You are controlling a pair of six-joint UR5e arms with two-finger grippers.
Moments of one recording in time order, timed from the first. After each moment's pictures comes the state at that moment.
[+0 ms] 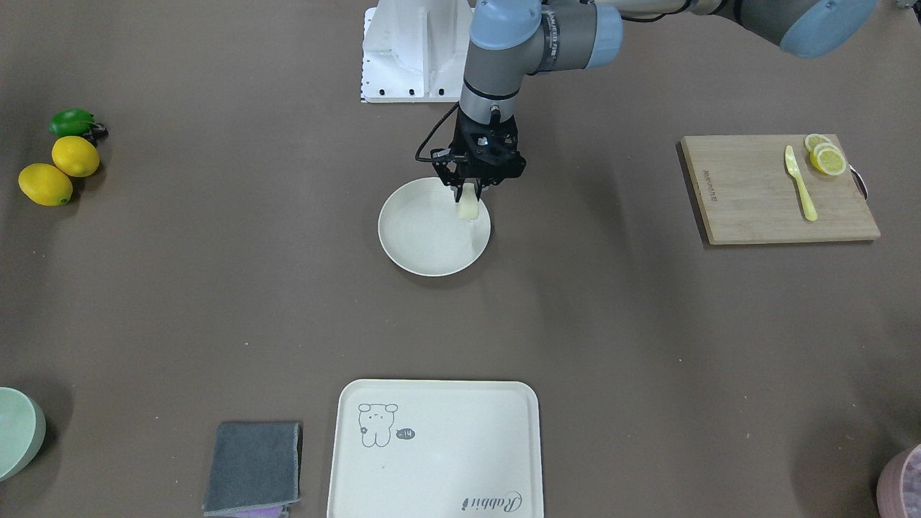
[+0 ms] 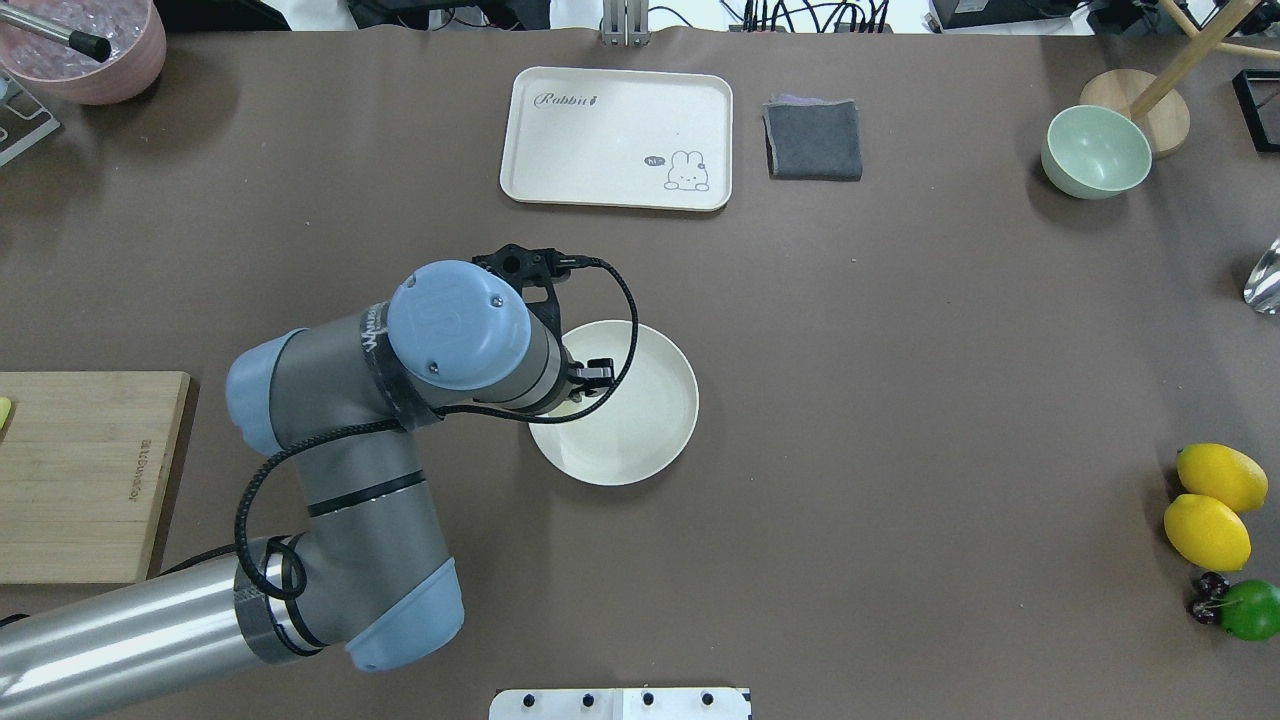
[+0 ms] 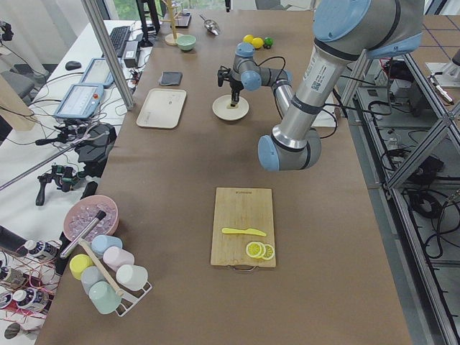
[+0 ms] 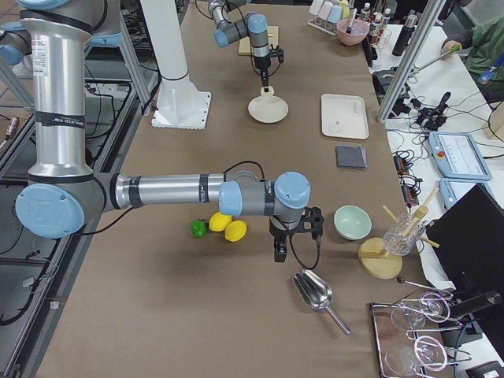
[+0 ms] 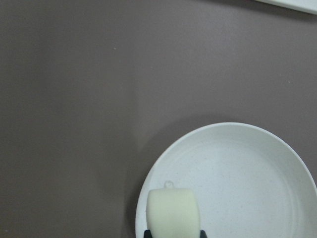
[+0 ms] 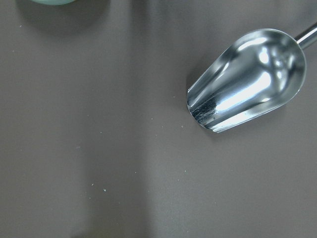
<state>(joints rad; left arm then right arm) -0.44 -2.26 -1.74 -1.63 -1.73 -1.36 1.50 -1.62 1.69 -1.60 2.37 0.06</state>
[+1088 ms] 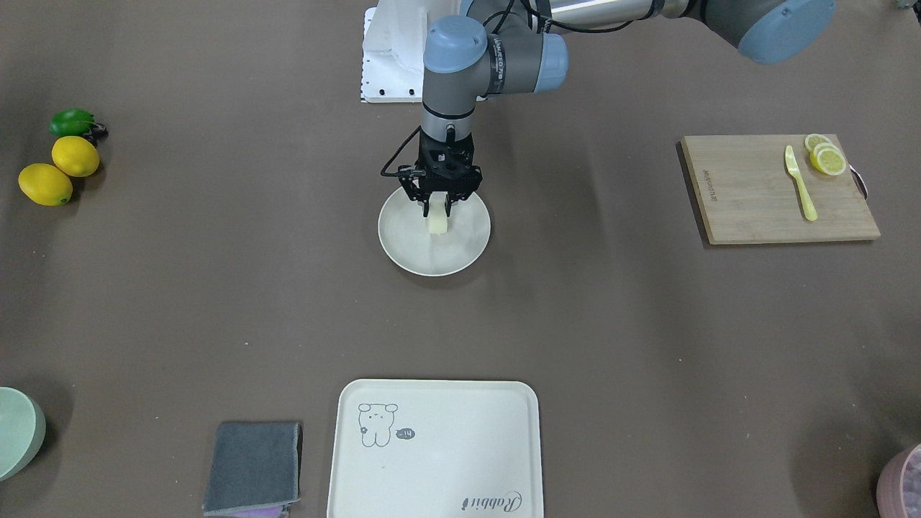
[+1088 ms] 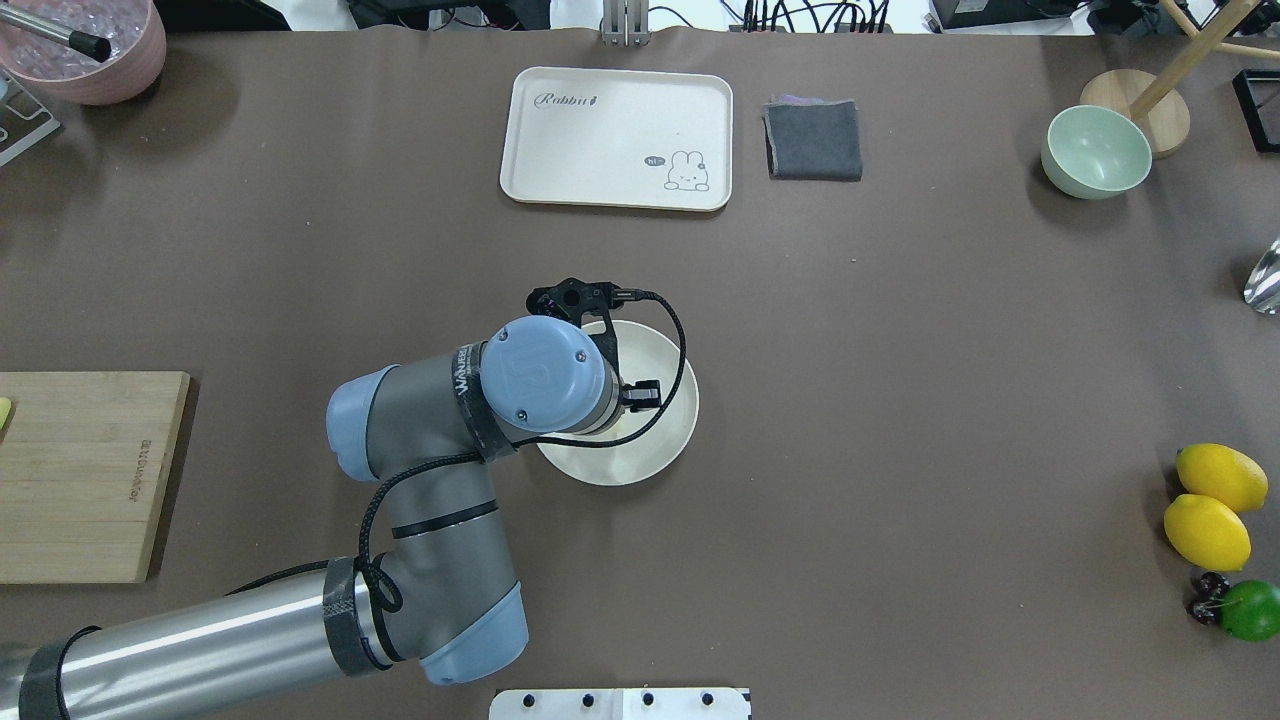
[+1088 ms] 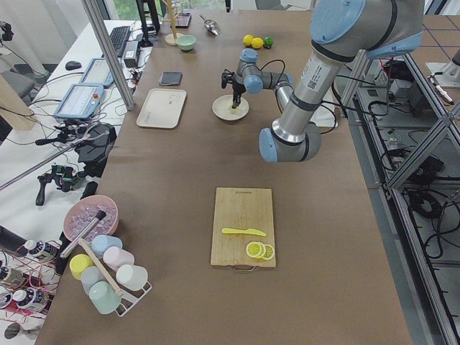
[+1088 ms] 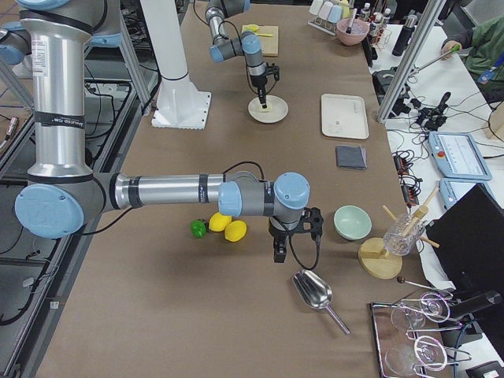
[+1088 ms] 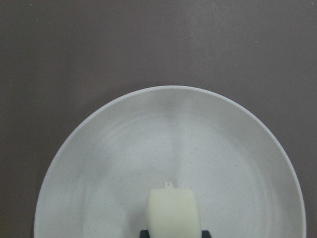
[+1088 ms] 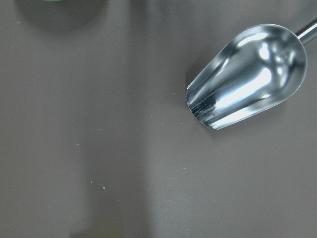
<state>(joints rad) -0.38 -2.33 -1.57 -1.73 -1.62 -1.38 1.50 -1.62 1.69 -1.59 2.37 0.07</state>
